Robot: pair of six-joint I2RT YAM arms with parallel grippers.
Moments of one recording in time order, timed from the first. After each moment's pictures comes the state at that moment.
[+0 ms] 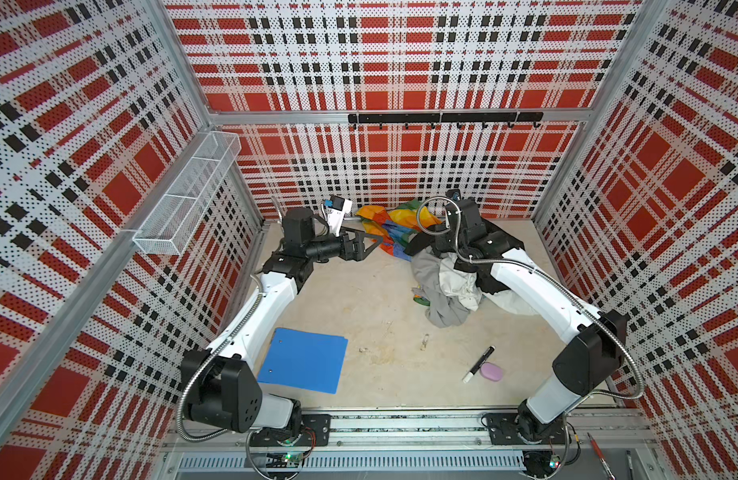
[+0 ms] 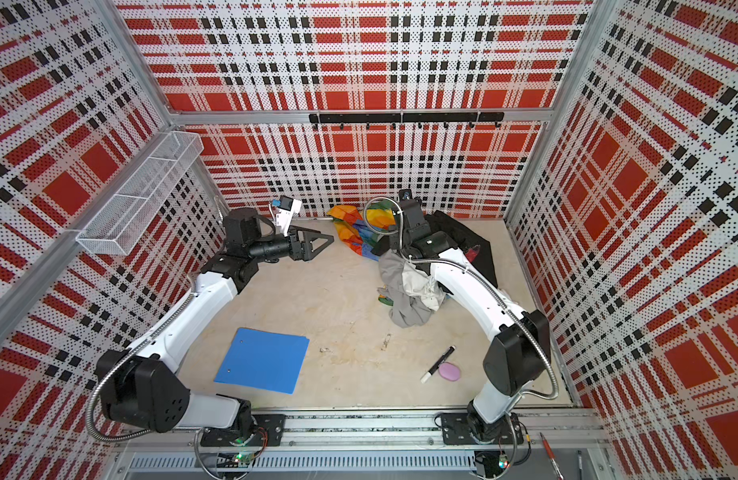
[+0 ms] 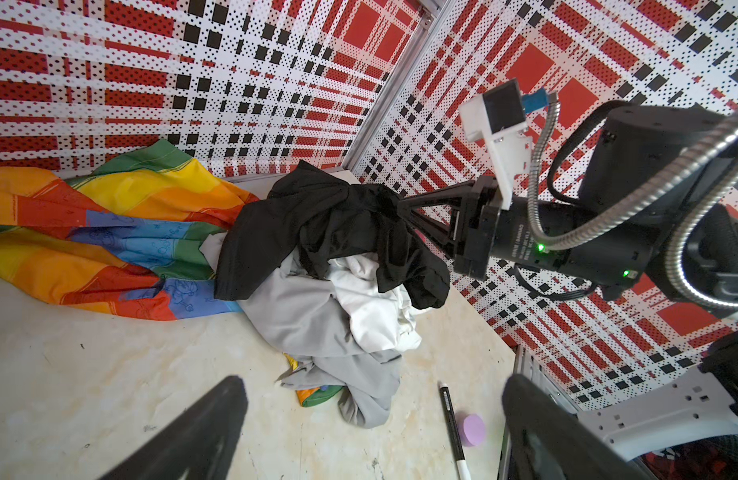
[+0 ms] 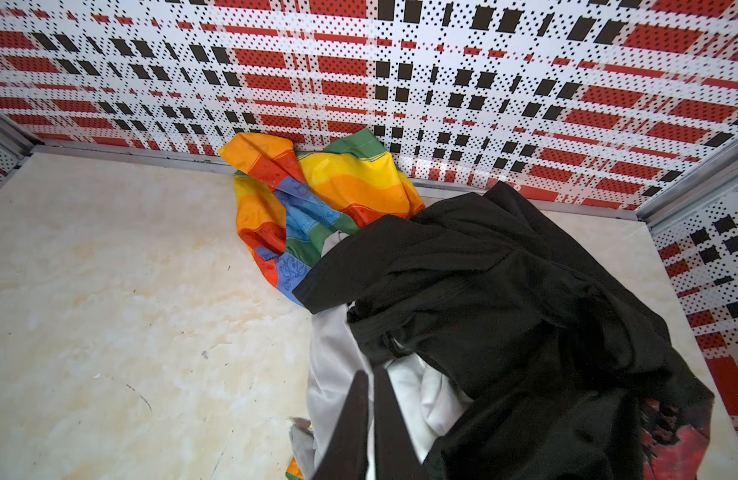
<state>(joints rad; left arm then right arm) -0.21 1.42 1.24 -0.12 0.84 -0.29 0.53 1.65 1.61 -0.54 0.38 0.19</state>
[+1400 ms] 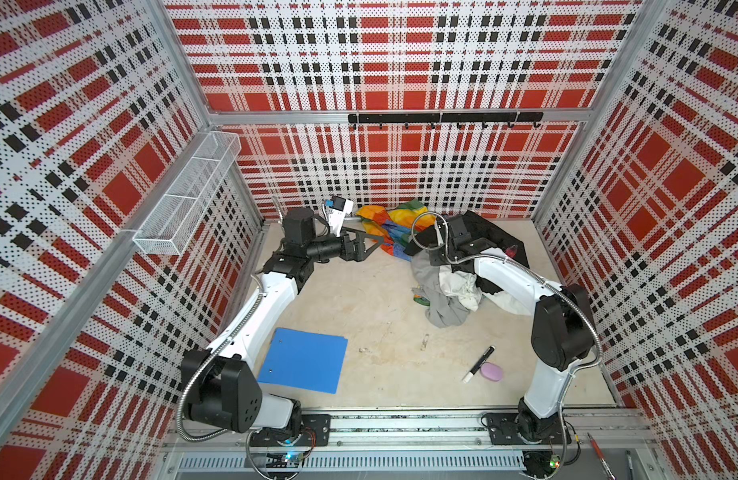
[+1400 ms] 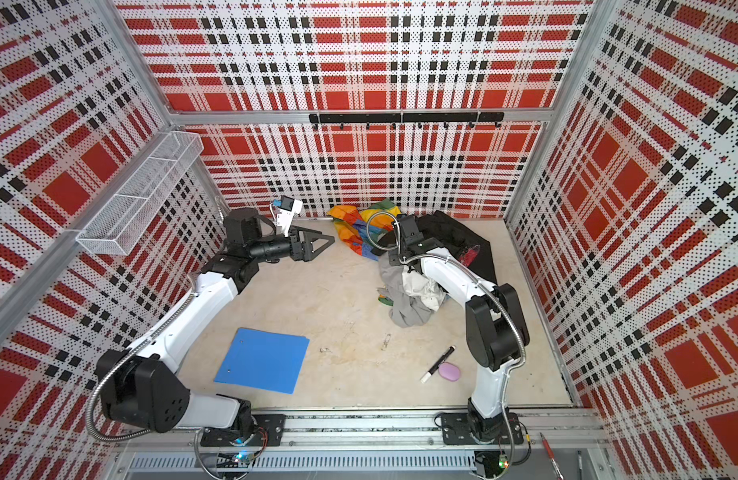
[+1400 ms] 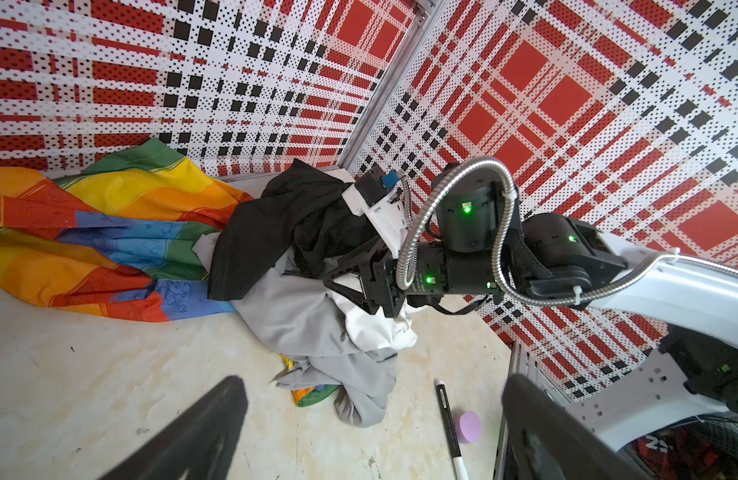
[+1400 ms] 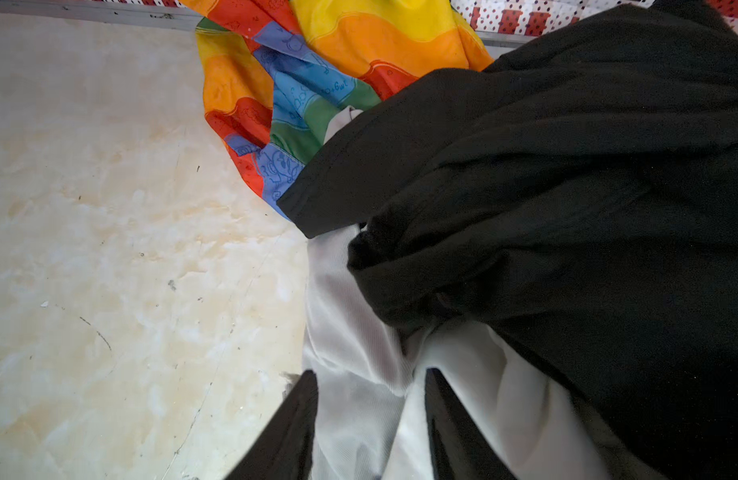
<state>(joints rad) -0.21 1.42 1.24 -0.12 0.85 -0.29 0.46 1.85 1.51 -0.50 0.16 0.24</state>
